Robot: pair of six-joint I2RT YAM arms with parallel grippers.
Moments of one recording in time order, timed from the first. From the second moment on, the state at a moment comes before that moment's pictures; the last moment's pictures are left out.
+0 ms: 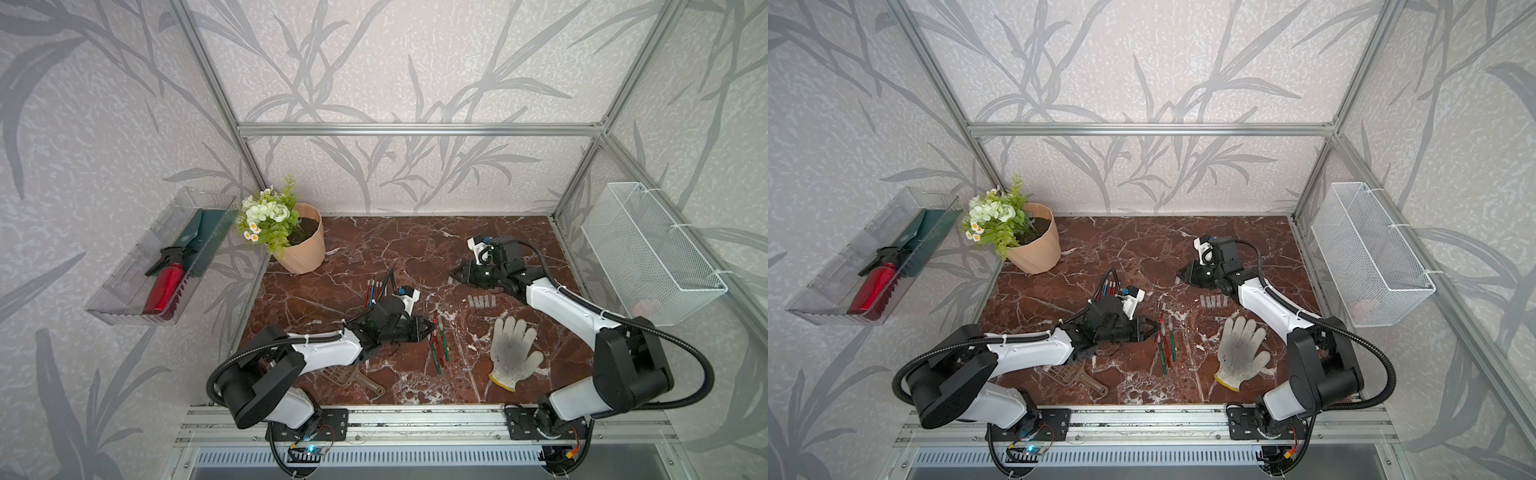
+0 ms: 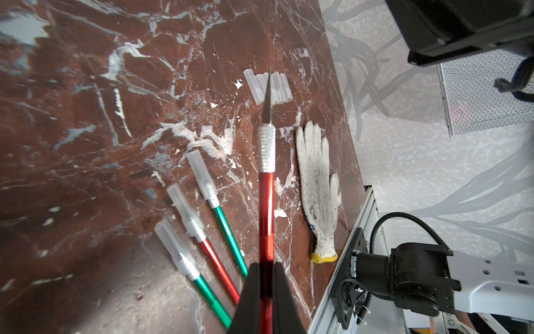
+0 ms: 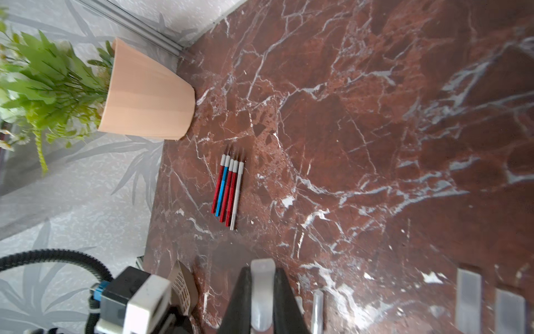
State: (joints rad) left arm -0.80 1.44 0.55 0.34 0.32 -0.83; right arm 0.34 1.49 0.99 -0.23 -0.50 0.57
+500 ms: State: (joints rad) left arm -0.72 1.28 0.70 -0.07 0.18 -0.65; right arm 0.39 1.38 0.99 -0.61 -0.24 0.33
